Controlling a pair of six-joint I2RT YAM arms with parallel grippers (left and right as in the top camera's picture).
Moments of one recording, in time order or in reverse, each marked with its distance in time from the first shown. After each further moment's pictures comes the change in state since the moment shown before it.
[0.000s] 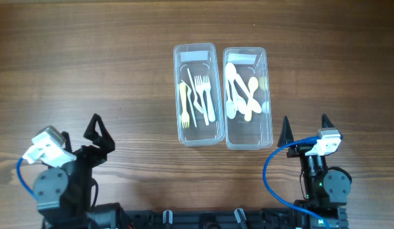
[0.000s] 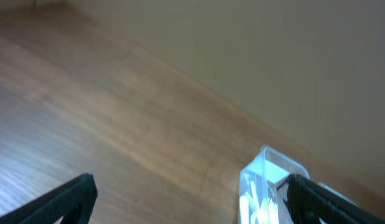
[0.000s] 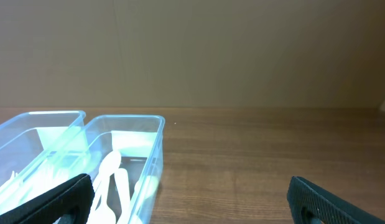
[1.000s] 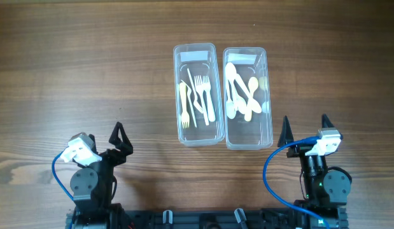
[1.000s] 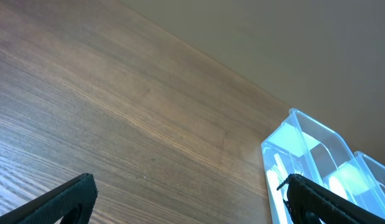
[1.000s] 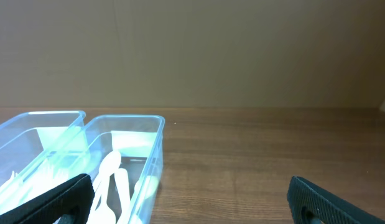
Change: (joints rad) left arm -0.066 -0.261 -0.517 0.273 -0.004 -0.011; right arm 0.000 0.000 0.000 0.000 0.000 0.000
